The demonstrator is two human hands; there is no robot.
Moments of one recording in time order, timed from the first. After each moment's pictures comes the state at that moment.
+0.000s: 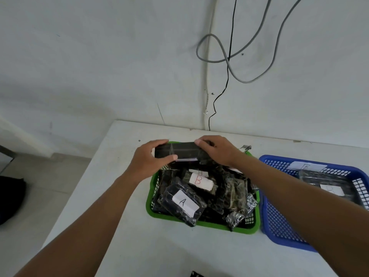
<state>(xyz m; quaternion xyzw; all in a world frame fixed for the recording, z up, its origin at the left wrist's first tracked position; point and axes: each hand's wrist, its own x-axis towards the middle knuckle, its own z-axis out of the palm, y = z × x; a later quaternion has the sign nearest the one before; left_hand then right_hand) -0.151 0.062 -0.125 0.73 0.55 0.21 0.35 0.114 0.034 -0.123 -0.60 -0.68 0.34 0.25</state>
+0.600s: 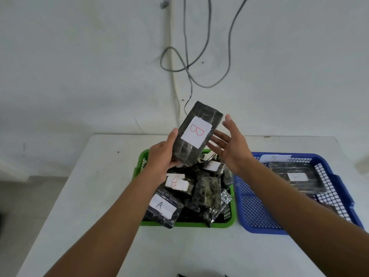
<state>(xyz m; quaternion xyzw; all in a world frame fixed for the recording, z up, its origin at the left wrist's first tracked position) -0.023 0.029 -0.083 0.40 0.54 0.33 0.66 0.174 -0.032 -0.079 -0.49 -0.17 0.55 0.65</state>
